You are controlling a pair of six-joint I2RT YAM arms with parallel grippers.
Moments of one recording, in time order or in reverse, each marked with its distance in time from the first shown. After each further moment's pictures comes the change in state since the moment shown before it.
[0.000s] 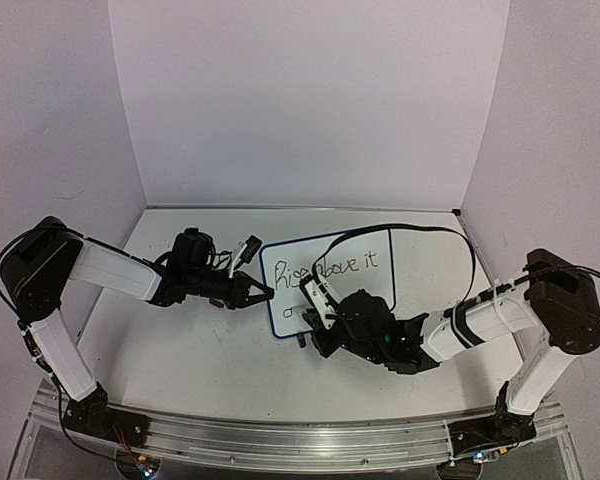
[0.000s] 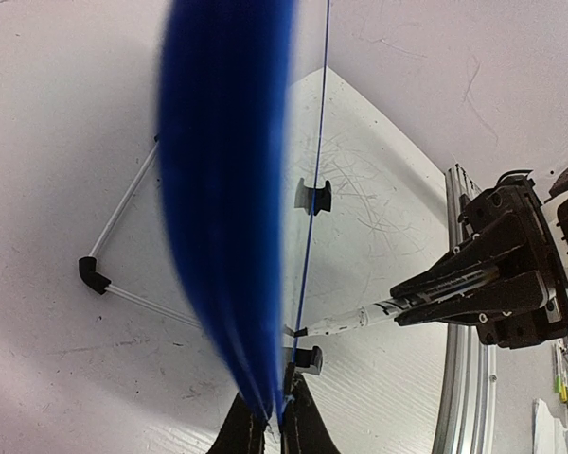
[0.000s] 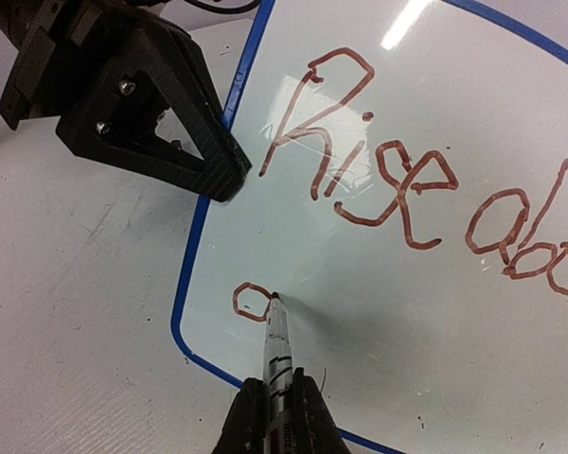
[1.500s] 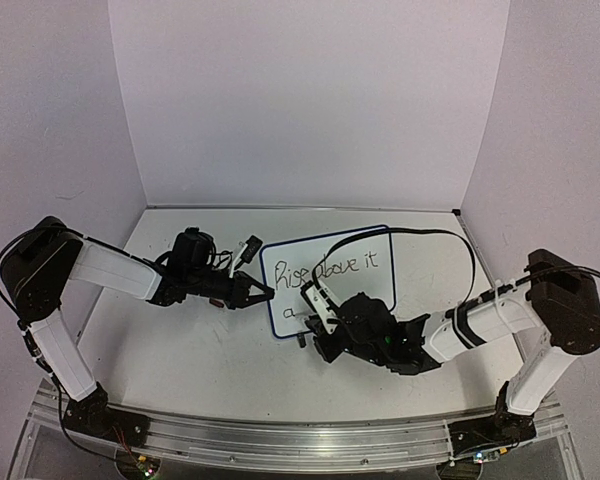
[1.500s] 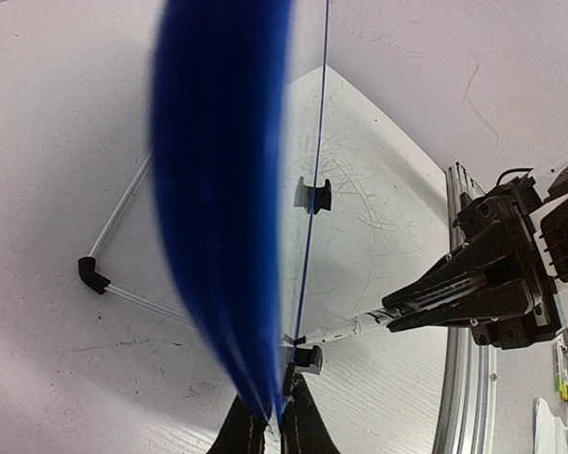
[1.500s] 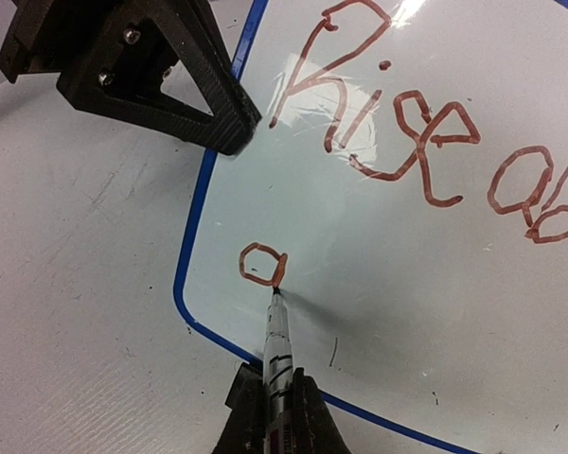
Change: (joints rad) left arm -0.003 0.000 0.005 -0.010 -0.001 0.006; right arm 0.000 -0.010 -0.014 -0.059 -0.026 0.018
